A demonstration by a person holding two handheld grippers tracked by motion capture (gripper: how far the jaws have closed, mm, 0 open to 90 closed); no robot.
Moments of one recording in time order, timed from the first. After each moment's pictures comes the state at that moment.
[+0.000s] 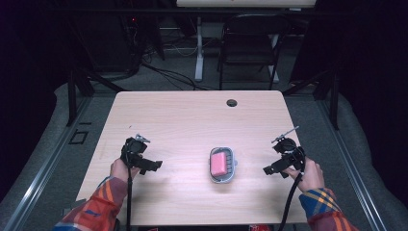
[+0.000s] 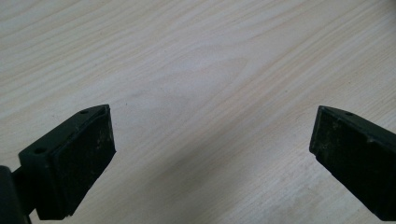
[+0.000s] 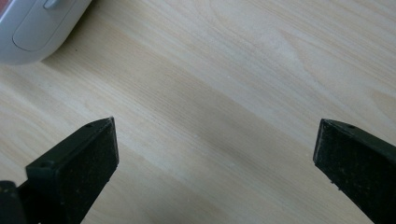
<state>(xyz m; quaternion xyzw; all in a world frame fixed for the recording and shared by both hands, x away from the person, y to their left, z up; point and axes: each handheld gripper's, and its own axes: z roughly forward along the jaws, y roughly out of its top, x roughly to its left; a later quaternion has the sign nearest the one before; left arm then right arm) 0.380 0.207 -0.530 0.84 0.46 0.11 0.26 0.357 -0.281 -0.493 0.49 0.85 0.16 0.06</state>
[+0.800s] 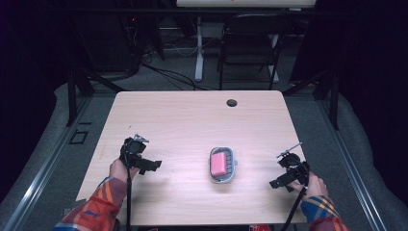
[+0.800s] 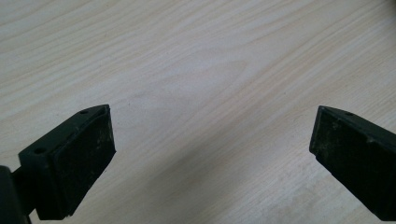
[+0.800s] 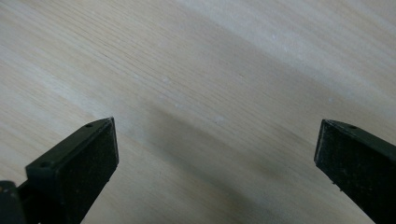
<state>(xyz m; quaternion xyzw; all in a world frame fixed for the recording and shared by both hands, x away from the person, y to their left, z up) 0.377 0.209 -0.527 0.84 0.46 0.11 0.27 0.339 -0.305 -0.545 0.51 0.85 0.12 0.04</state>
